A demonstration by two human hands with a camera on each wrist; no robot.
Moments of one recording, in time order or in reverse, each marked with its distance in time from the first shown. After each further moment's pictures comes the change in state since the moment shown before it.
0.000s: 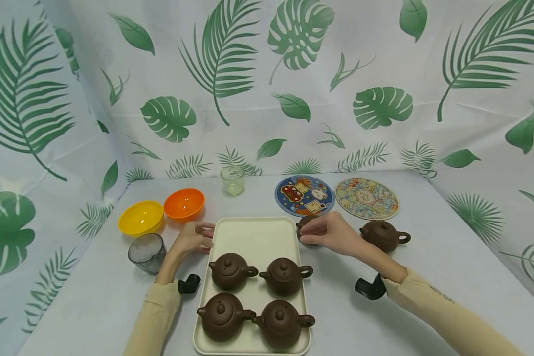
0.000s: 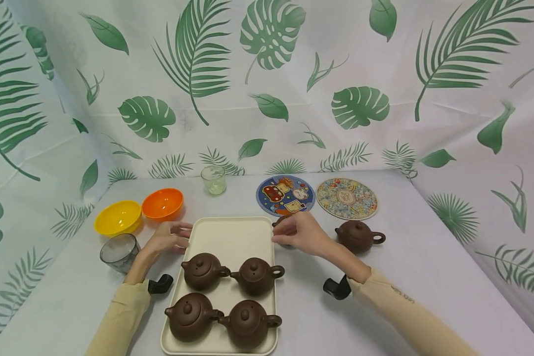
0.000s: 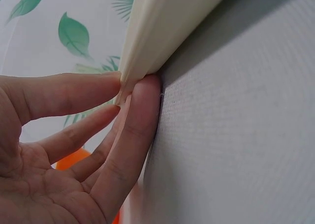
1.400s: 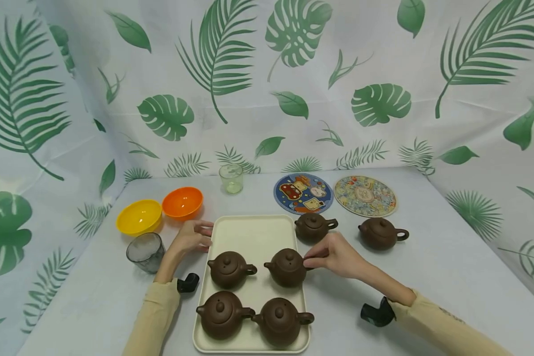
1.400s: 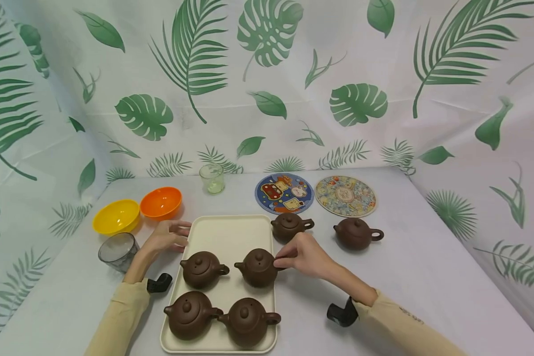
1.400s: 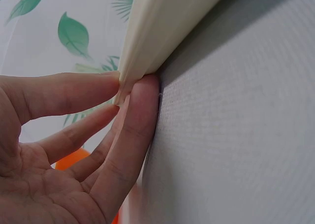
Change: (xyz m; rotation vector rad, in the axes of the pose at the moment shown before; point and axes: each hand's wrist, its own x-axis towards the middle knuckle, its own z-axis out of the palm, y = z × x) left_hand -0.001 0.000 0.001 -0.004 -0.005 -0.004; right_hand -0.035 -0.004 0.020 0.032 -0.084 0.002
